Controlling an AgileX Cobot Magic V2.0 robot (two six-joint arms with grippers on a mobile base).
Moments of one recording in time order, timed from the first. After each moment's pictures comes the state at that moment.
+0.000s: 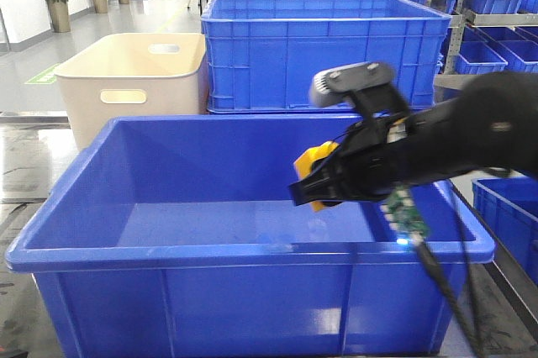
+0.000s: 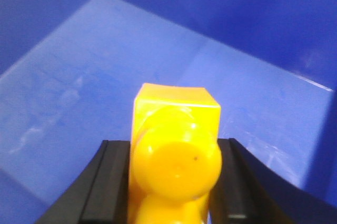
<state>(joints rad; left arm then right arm) -0.33 0.84 -0.80 0.04 0.78 -0.06 0.40 1.62 -1.60 0.18 0.77 -0.24</state>
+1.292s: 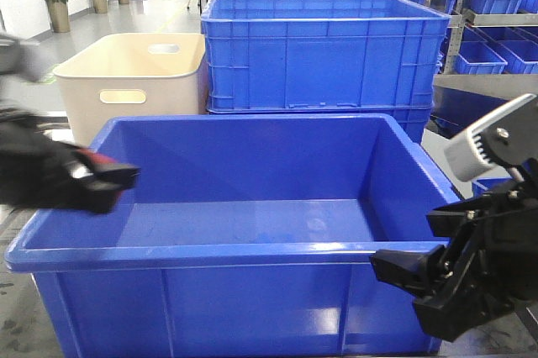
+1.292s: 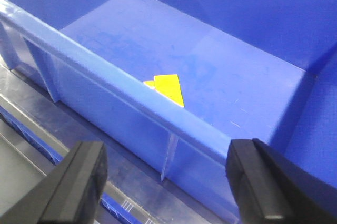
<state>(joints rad) -0.33 1.27 -1.34 -0.25 0.69 0.33 0.41 1.03 -1.11 0.19 0.73 -0.33</state>
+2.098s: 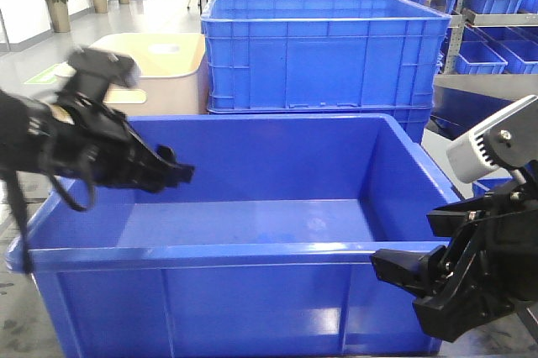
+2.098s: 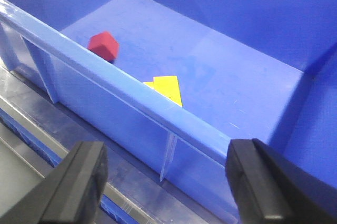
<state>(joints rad) -0.33 1.50 -1.54 -0.26 0.73 0.33 0.41 1.03 -1.11 0.19 0.72 -0.33</state>
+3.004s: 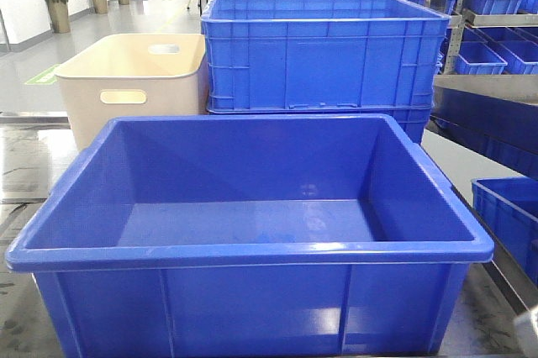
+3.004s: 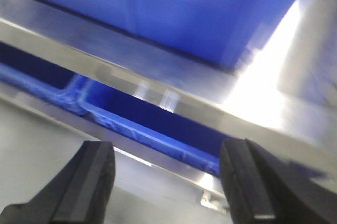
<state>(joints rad) -0.33 0.60 -0.77 -0.16 0.81 0.12 0.41 0.78 -0.70 -0.03 0.79 0.02</state>
